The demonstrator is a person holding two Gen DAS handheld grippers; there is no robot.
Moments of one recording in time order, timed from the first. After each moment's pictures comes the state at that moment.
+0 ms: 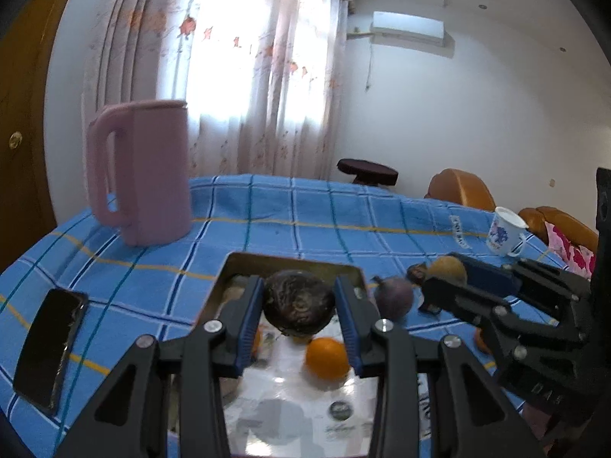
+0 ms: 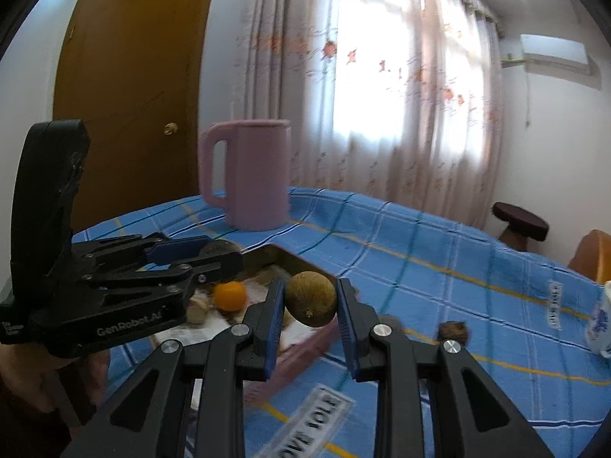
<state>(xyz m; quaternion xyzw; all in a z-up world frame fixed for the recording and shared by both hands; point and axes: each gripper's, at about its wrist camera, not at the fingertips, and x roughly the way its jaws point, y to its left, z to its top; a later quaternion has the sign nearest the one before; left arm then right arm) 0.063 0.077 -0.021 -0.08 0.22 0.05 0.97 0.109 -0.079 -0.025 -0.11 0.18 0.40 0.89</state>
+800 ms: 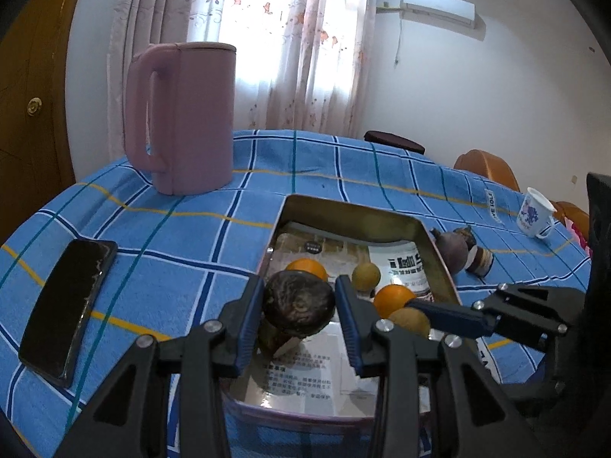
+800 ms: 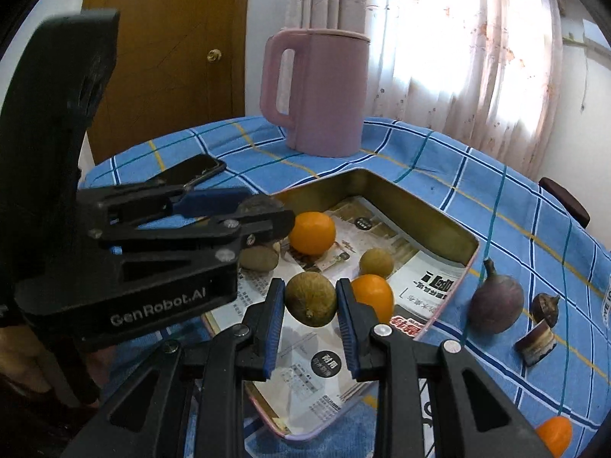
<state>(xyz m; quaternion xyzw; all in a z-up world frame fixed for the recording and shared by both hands) 0.054 0.108 -0.057 -0.10 0.28 0.09 0.95 0.097 -0.010 -0.073 -0.18 0.27 0.45 0.83</state>
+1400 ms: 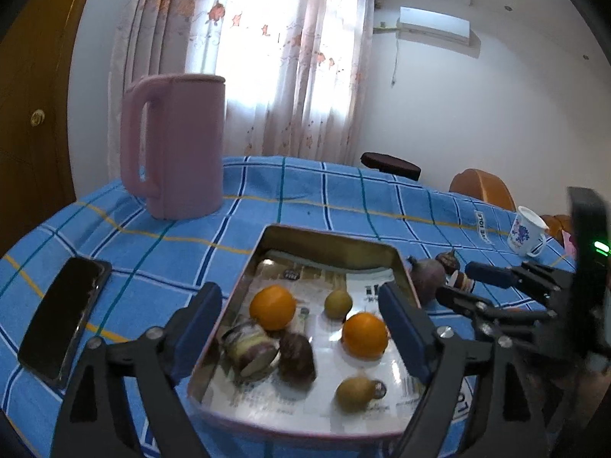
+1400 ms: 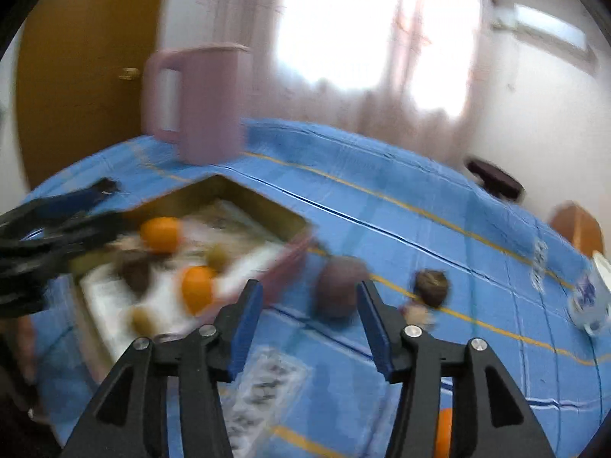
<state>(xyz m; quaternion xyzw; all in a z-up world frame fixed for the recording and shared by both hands) 0.055 0.088 -0.037 -0.10 0.23 0.09 0.96 0.162 -0.078 -0.062 -0.16 0.29 0.30 0.90</state>
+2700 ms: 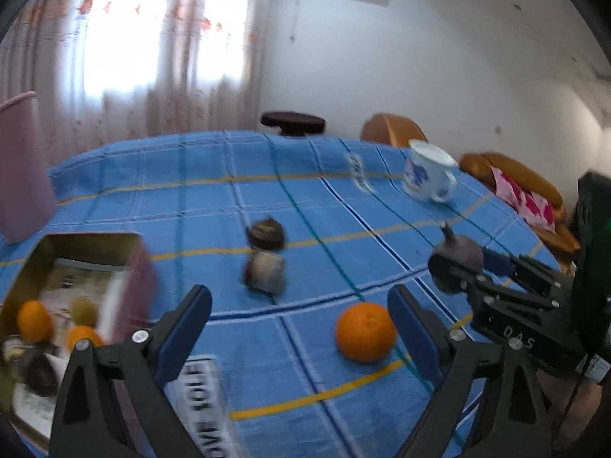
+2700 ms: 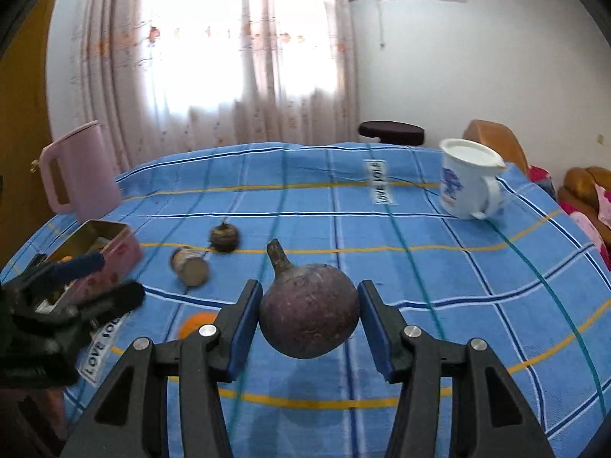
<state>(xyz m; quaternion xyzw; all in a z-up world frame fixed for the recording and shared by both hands) 0.128 -0.092 -0.041 -0.05 0.31 -0.09 0.95 0.153 -0.277 -0.056 -0.01 0.28 0.14 0.95</state>
